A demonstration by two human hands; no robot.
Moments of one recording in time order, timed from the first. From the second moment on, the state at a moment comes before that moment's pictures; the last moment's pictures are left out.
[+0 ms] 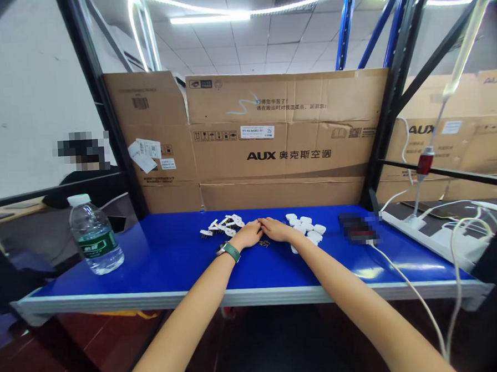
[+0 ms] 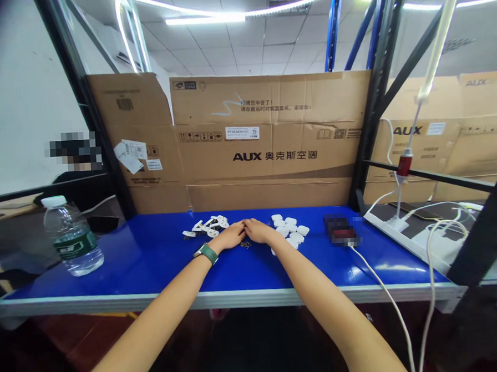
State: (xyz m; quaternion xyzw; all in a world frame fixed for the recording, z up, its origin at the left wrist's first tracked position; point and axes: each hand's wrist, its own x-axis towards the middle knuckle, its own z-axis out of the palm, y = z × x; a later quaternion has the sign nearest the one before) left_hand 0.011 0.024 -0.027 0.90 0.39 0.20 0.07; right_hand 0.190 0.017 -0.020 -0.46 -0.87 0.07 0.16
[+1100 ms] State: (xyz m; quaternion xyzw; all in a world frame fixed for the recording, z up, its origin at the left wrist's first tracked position) left_hand 0.013 0.019 -0.021 0.90 0.40 0.18 0.06; right_hand 0.189 0.015 -0.017 -0.47 -0.86 0.07 0.16
